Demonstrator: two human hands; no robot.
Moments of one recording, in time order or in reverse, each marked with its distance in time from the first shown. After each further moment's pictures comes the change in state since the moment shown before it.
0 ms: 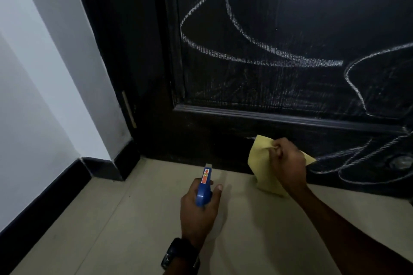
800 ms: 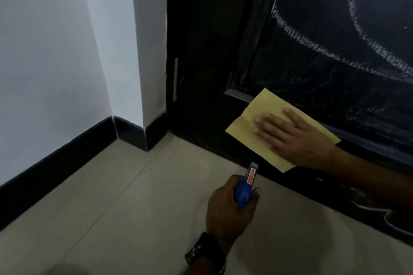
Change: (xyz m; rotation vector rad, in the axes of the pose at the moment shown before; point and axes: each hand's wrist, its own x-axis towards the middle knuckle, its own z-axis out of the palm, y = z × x) left_hand 0.004 -0.018 0.005 0.019 0.028 0.068; right_hand 0.098 -0.069 0.033 -0.931 -0.291 -1.465
